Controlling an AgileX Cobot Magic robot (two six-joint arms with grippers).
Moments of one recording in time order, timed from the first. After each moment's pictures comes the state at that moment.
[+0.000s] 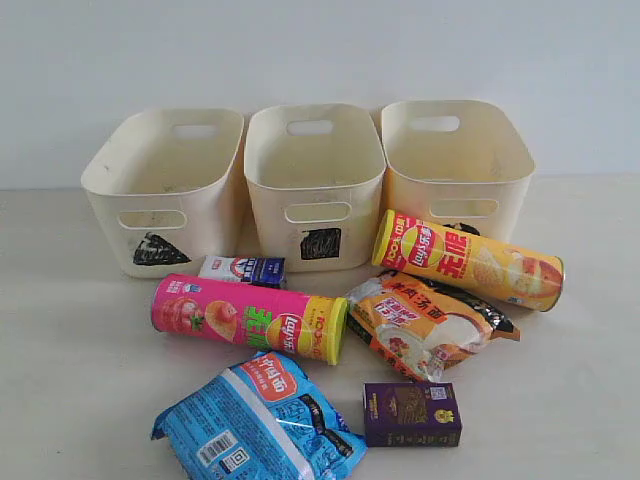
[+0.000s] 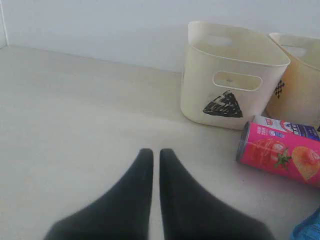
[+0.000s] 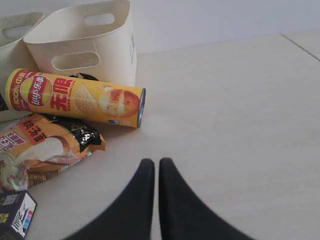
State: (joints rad) left arm 0.06 0.00 0.00 -0.01 0.30 -0.13; right arm -0.04 0.01 0.00 0.13 0.34 0.01
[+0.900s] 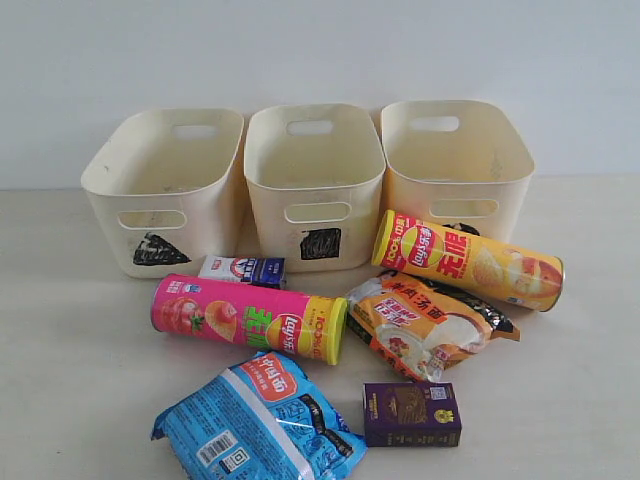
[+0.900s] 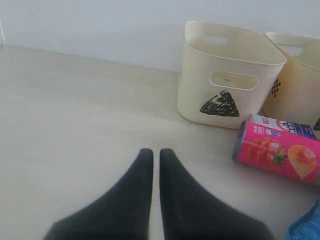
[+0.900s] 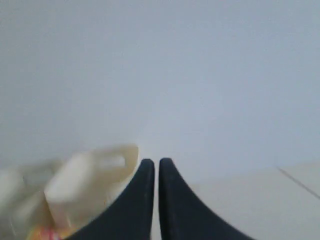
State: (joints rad) left arm 0.04 0.00 0.00 -0.01 0.30 -0.13; right arm -0.04 0.00 0.00 0.14 -0.14 0.03
